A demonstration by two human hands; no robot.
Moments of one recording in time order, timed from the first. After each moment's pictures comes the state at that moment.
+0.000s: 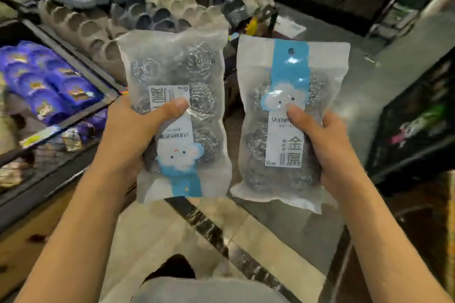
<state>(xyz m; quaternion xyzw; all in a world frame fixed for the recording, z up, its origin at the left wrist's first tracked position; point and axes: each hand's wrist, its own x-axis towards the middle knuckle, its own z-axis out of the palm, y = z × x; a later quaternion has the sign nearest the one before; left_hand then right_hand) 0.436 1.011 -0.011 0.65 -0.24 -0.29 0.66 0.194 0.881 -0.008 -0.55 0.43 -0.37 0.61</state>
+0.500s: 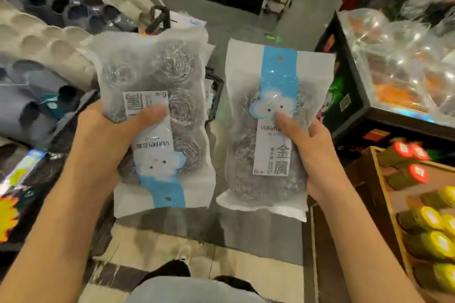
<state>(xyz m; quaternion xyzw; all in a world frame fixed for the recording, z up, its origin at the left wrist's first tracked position) 0.453 0.677 -0.023 0.56 -0.37 -0.43 0.60 0.176 0.666 -0.010 -0.42 0.55 -0.48 0.54</state>
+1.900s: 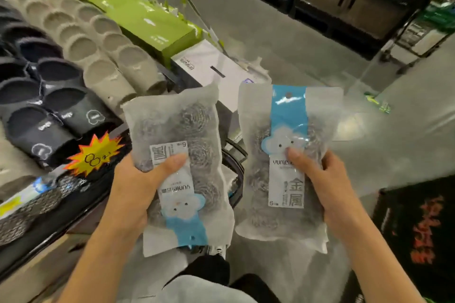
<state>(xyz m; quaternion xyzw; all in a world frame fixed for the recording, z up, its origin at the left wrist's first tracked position) 0.382 -0.047 -0.094 0.64 -0.14 -0.38 0.66 0.139 -0.188 -0.067 -0.51 0.52 -0.28 0.62</state>
